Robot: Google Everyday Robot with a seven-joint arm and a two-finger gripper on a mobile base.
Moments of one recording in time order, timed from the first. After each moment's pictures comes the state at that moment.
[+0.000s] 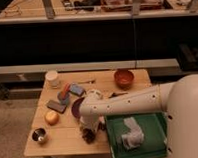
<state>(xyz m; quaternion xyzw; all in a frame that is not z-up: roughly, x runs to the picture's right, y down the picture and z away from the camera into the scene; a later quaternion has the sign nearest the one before) -0.078 0.247 0.794 -0.22 -0.28 -0.55 0.75</state>
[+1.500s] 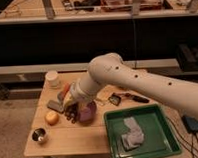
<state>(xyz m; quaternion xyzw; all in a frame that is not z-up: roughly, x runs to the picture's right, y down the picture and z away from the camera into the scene) -0.123 0.074 0.596 -0.01 -0.45 -0.54 0.71</state>
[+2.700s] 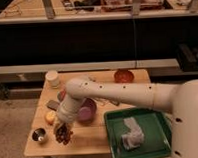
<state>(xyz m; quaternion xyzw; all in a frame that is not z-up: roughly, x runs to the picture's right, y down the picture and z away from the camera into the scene) -0.199 0.212 0.678 -0.15 -0.53 -0.57 0.61</state>
